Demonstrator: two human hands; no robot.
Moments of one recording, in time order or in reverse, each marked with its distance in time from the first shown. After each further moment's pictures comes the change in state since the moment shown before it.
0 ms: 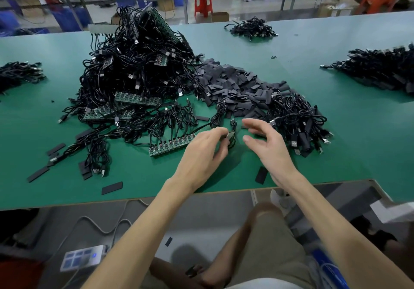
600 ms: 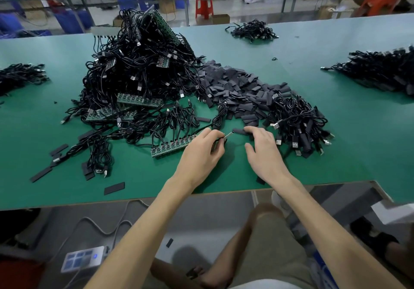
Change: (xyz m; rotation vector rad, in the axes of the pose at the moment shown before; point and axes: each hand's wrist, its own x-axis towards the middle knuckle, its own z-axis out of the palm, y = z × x) left_hand 0.002 -0.004 -0.002 -0.059 -0.053 -0.229; right_hand 0.003 0.004 0.013 -0.706 -0.022 -0.001
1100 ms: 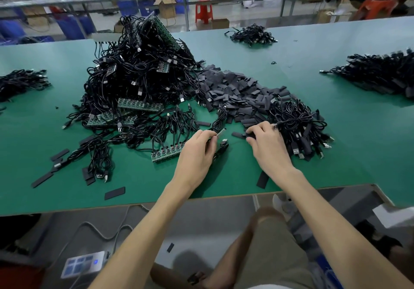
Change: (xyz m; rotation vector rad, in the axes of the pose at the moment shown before) left_hand 0.003 -0.011 -0.001 -0.063 0.057 -0.099; right_hand 0.023 0.013 -0.007 -0.304 0.042 -0.037
